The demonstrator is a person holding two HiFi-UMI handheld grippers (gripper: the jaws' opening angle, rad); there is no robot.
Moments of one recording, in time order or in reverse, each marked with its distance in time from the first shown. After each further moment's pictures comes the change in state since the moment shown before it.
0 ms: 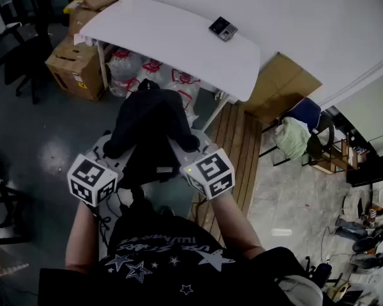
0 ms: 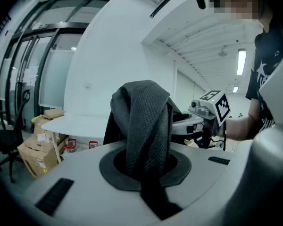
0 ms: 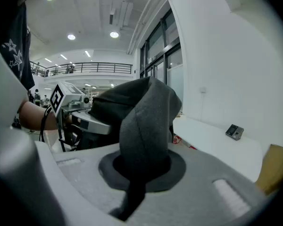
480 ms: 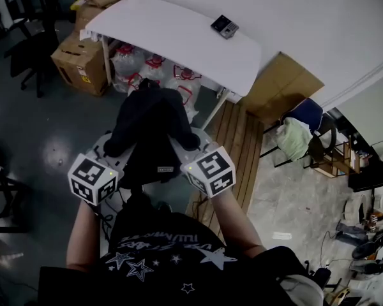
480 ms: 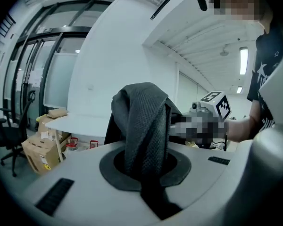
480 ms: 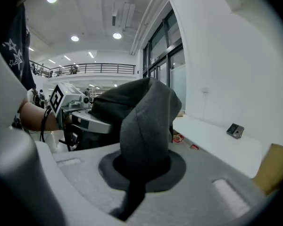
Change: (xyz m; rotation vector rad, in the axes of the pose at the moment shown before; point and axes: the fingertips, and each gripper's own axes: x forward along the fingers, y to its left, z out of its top) left arm -0.014 -0.049 -0.011 -0.024 -0.039 0.038; right arm -0.042 0.022 -0.020 -0.012 -0.002 0.028
